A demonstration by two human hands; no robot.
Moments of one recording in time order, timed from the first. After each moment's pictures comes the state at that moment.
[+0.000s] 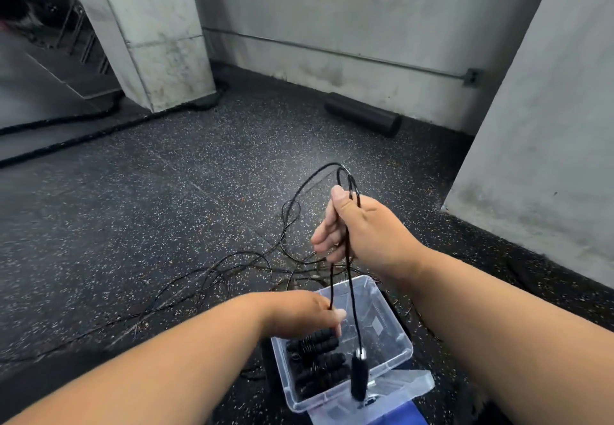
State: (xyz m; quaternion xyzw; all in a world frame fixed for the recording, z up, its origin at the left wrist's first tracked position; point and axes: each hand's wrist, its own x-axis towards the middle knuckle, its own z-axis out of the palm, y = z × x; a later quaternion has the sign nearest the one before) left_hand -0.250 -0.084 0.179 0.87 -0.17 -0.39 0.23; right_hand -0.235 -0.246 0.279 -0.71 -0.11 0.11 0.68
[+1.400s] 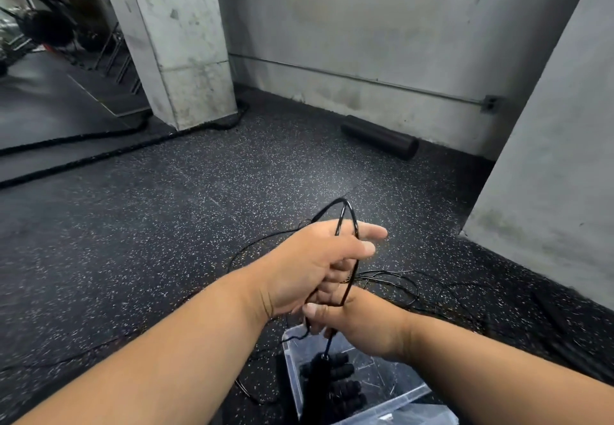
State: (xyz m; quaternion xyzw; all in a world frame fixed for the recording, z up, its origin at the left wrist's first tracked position) left_hand -0.267 -0.078 0.310 0.68 -0.12 -0.23 0.69; right_hand -0.270 -0.217 0.237 -0.75 -0.22 0.27 0.55
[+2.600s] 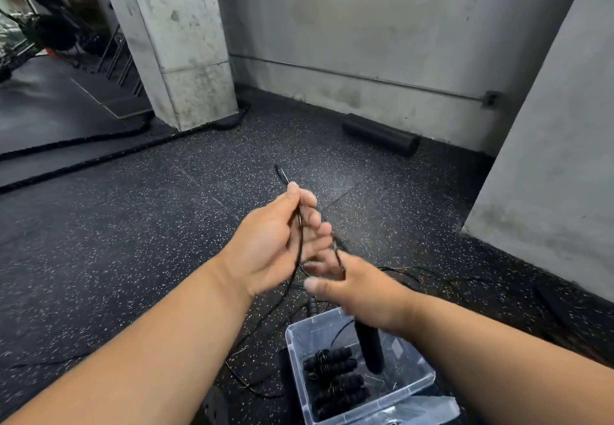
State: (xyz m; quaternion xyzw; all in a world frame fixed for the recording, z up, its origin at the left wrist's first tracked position) left_hand -0.260 -0.058 0.317 0.55 0.06 -0.10 0.83; right_hand -0.259 -0.224 0.250 -0.77 -0.21 0.23 0.55
